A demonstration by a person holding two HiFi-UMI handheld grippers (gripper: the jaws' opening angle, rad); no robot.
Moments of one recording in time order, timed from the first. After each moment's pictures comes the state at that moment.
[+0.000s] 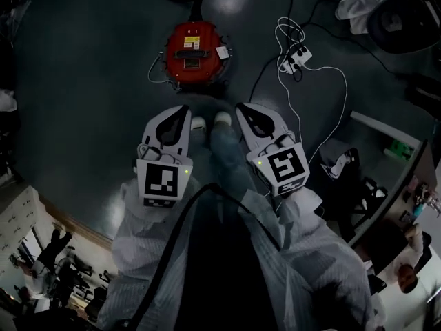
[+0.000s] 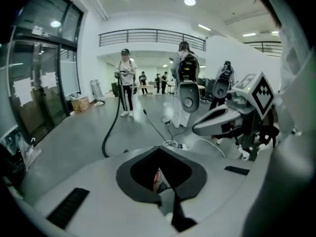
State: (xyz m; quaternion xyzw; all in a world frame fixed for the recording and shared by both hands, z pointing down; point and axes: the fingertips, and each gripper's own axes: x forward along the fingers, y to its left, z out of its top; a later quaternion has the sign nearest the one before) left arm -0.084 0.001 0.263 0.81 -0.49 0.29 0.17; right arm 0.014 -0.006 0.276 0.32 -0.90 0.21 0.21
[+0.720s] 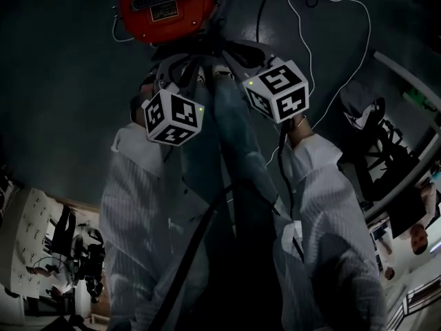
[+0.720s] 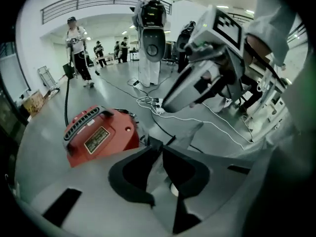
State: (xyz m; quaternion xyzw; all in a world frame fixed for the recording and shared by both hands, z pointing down) left arm -0.061 0.011 0.633 0.83 -0.25 0.47 0.17; right arm -0.005 -0.016 0.615 0.28 -0.83 0.38 0.30
